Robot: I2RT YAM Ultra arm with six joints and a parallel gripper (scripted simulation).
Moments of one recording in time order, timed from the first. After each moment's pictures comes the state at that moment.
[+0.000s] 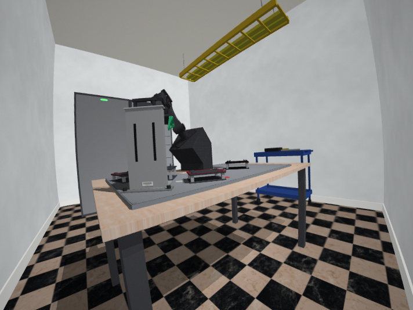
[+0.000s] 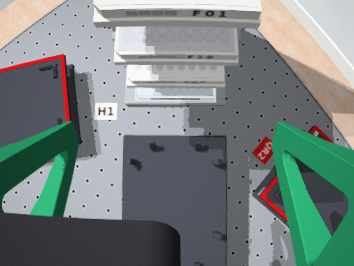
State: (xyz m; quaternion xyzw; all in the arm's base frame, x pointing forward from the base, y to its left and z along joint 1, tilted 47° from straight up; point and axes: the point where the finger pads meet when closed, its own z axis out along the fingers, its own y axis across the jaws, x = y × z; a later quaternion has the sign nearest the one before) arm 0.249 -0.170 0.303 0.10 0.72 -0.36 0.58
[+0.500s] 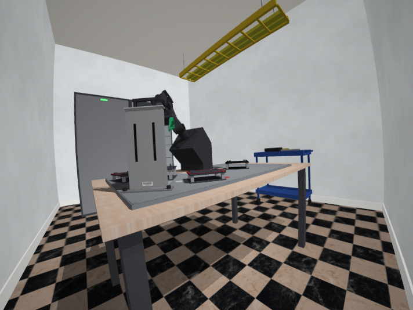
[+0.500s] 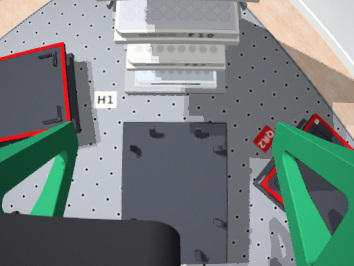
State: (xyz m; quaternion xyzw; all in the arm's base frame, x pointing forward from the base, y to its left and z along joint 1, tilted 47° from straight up) arm 0.240 -0.170 0.292 0.10 0.73 -0.36 0.58
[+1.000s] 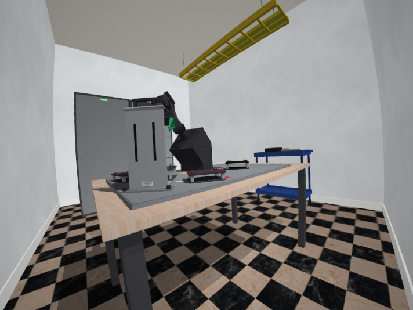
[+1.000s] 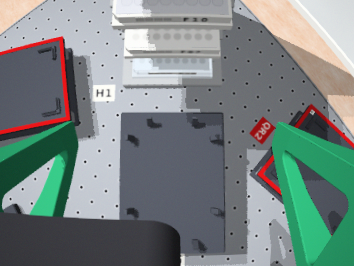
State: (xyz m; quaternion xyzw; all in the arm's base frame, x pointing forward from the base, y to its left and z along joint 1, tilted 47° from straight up) arm 0.227 -0.166 0.286 0.10 0.72 -0.36 0.58
